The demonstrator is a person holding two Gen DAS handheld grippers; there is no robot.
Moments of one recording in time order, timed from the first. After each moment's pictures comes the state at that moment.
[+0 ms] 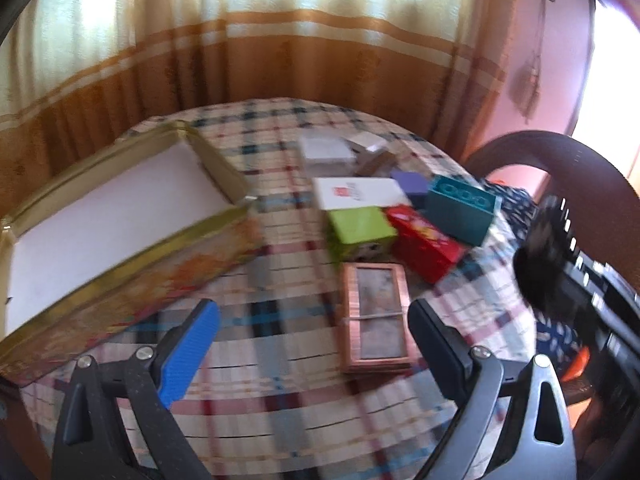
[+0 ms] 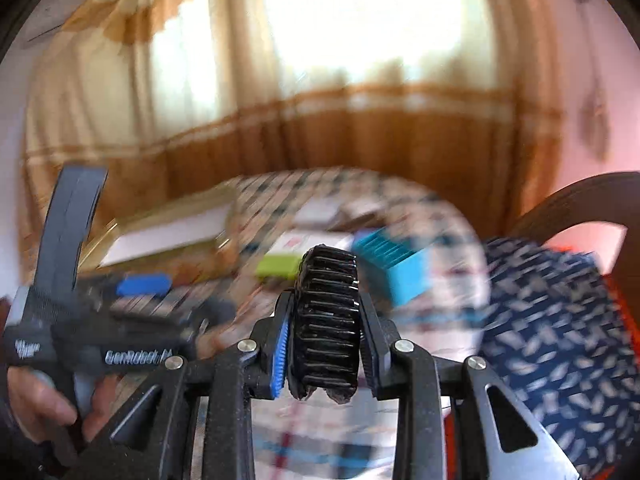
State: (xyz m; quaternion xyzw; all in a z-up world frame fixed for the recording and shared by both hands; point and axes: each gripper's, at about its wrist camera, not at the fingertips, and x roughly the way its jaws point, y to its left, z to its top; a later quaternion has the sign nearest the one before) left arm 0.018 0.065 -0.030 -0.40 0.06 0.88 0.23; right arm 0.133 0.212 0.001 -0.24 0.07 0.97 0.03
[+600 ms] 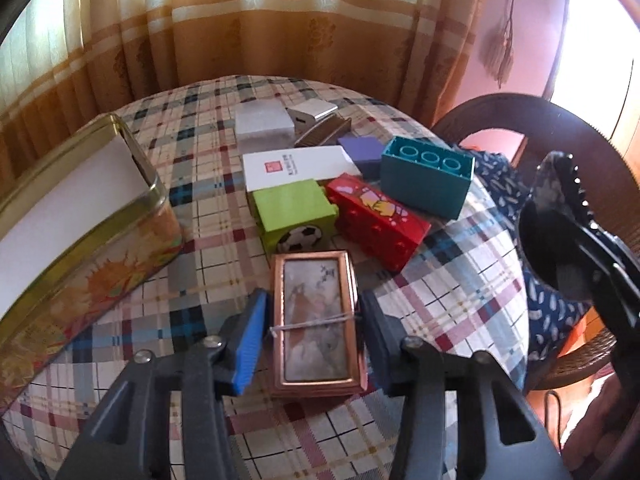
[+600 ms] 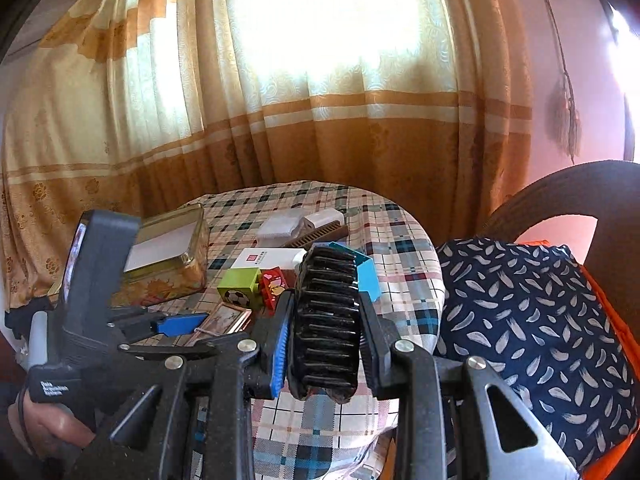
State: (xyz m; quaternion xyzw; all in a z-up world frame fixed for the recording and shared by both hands) left arm 0.017 0.095 -0.048 -0.43 0.09 0.85 0.28; right arm 0.133 0.227 -0.004 -0.24 0.08 0.96 0.06
